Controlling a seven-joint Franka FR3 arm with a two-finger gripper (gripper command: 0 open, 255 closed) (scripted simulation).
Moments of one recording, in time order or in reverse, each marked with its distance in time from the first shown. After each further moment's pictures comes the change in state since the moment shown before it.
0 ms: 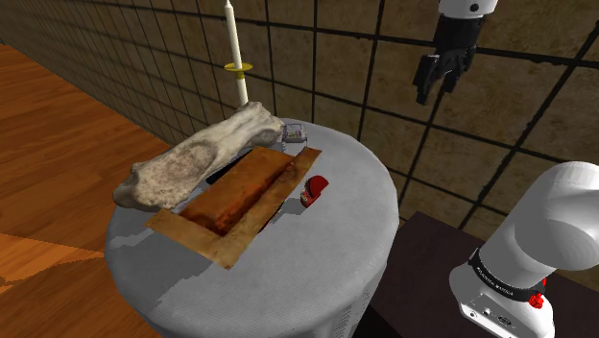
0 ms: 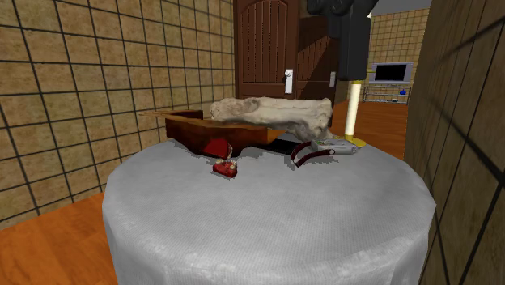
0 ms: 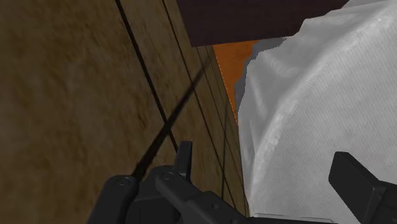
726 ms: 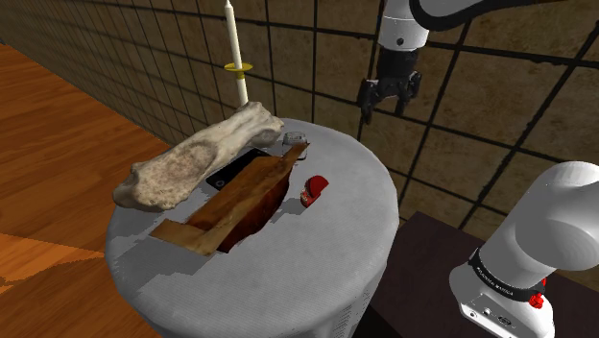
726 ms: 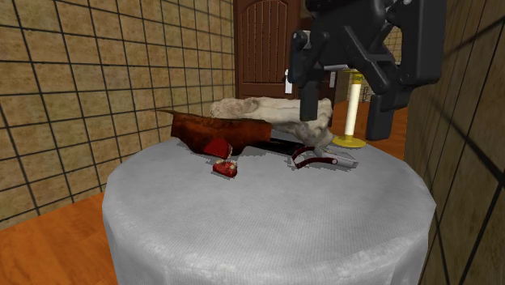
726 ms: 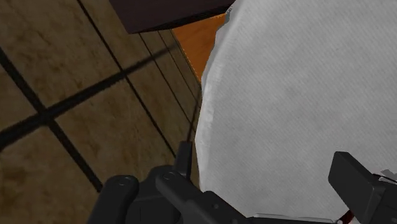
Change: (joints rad) arm 0.011 0.201 0.137 -0.009 0.134 0.218 0.271
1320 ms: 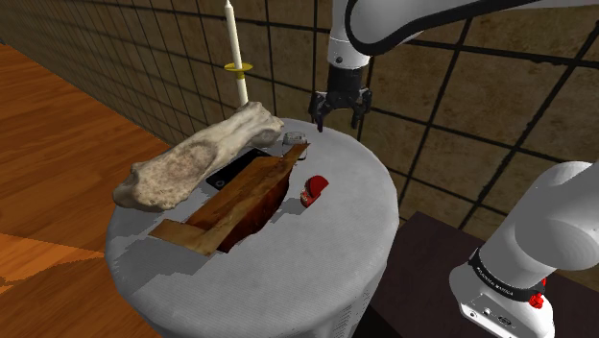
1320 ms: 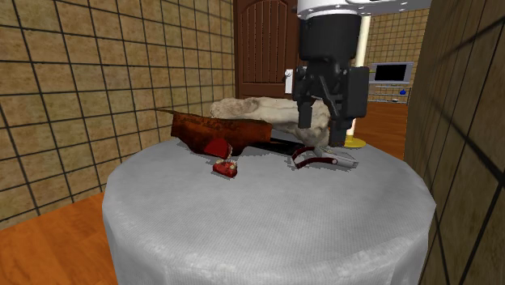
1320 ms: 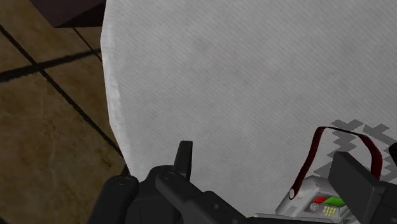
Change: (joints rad) arm -0.007 0.280 0.108 0.128 0.058 0.183 0.242
